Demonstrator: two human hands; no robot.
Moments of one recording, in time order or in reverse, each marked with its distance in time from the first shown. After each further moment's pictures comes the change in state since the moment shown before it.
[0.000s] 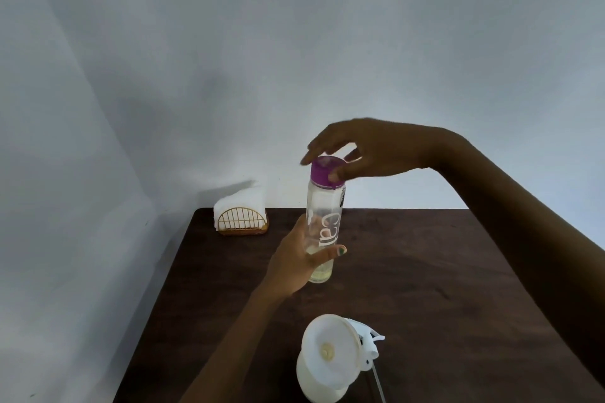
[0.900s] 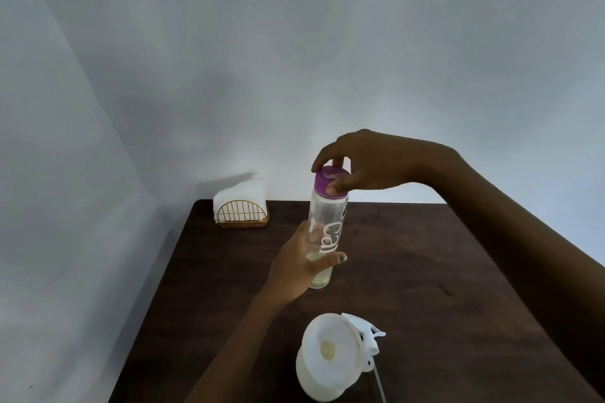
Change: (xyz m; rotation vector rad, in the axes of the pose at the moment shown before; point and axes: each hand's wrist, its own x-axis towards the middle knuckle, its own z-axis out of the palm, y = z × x) left_hand 0.000 -0.018 0.009 -0.017 -0.013 -0.047; right_hand 0.012 0.009 0.023 -0.145 -0.012 0.155
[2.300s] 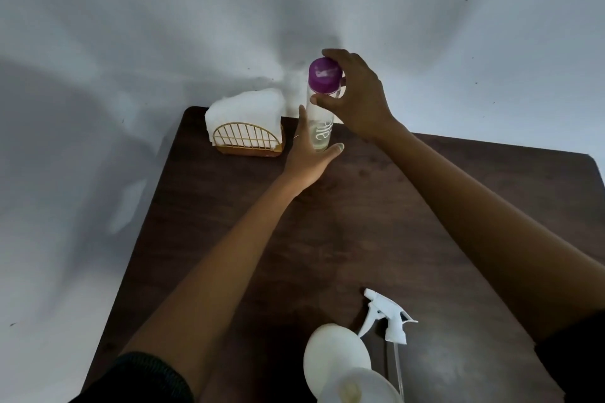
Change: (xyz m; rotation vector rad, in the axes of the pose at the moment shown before) left_hand 0.190 -0.122 -0.007 -0.186 0.143 -0.281; right_hand 0.221 0.125 0.182 0.457 0.487 0.152
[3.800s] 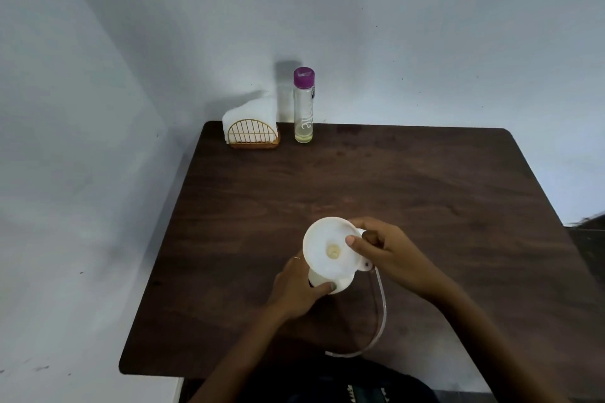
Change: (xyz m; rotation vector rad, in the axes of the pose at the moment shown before) left_hand -0.309 -0.085 0.008 0.435 -0.202 -0.041; right_hand -0.344 -0.090 -0.066 0.428 -0.283 0.334
